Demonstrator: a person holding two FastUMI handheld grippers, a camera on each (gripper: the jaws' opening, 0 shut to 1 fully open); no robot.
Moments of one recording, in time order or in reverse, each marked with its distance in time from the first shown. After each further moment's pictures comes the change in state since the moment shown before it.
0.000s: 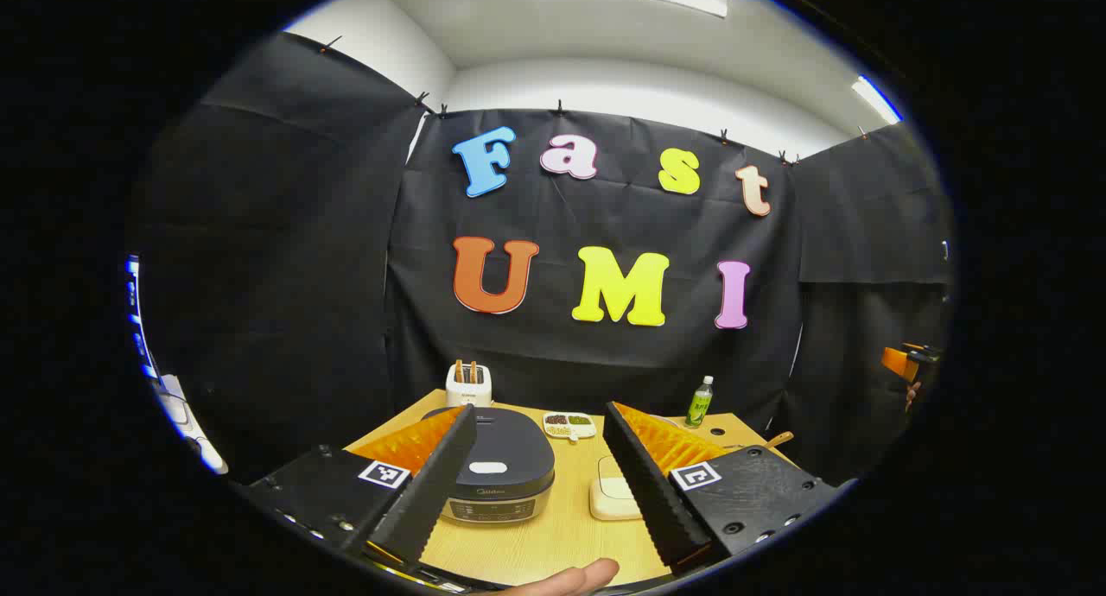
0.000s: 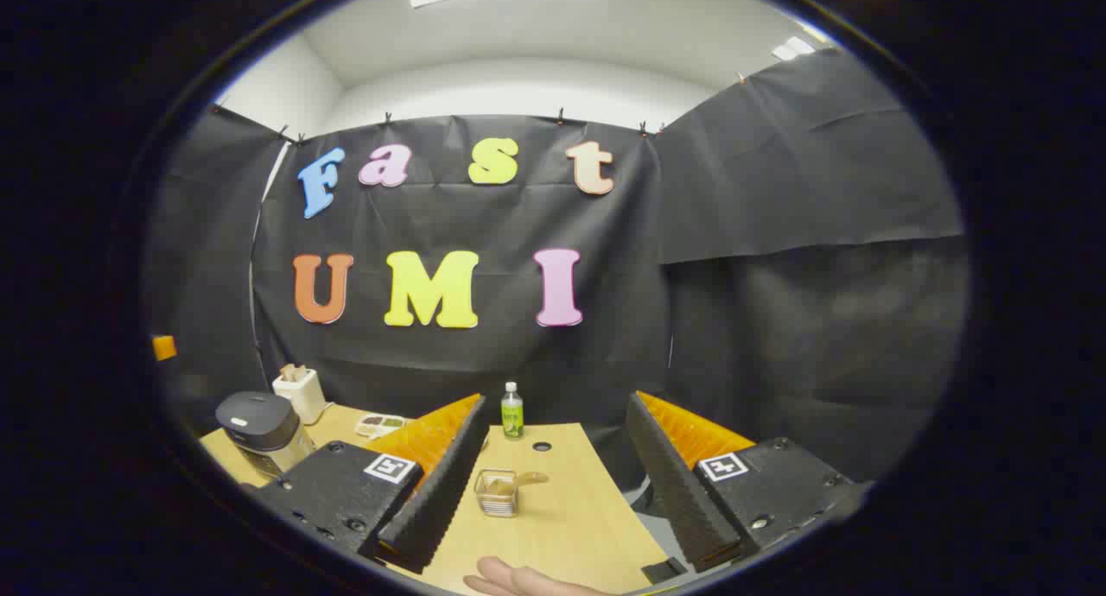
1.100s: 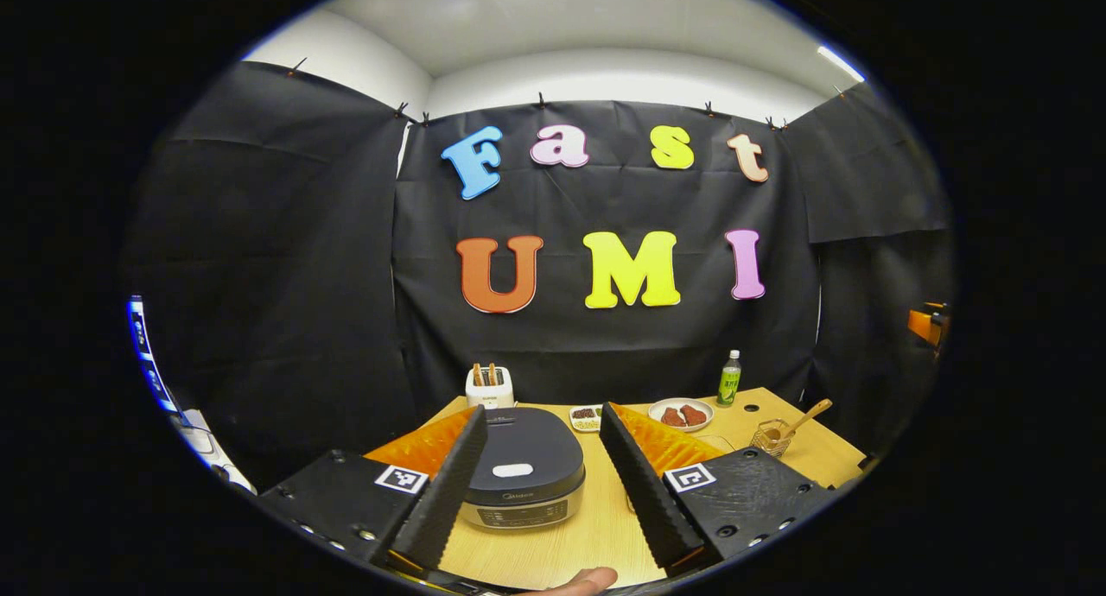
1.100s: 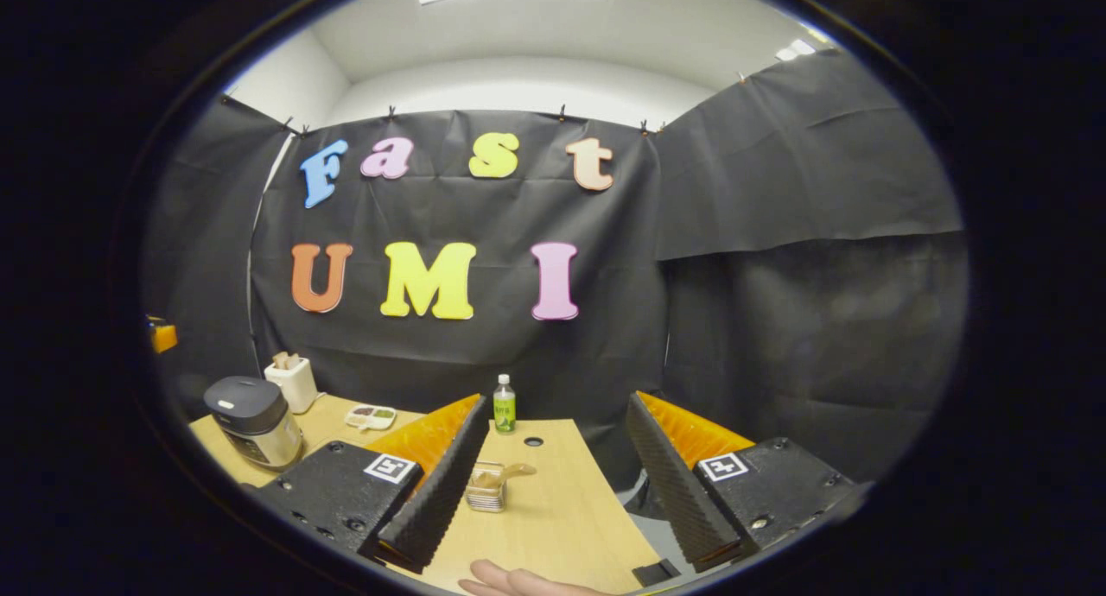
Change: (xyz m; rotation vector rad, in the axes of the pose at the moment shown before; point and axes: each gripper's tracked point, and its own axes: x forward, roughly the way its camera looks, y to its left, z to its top) left arm 0.023 0.006 -0.024 0.102 0.028 0.022; right arm 0.004 -0.009 -0.026 -0.021 -0.007 0.002
